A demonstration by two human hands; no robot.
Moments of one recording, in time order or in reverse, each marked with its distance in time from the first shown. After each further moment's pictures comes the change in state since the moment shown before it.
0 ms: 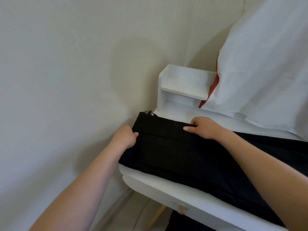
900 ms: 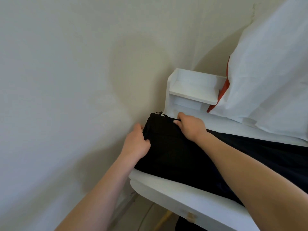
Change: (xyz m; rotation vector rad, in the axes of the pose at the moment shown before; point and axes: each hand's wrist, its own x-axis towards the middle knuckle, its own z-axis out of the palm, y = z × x) left_hand -0.022 -0.009 0.008 -0.276 0.146 0.237; right_hand 0.046 -0.055 0.037 -0.187 0.367 -0.159
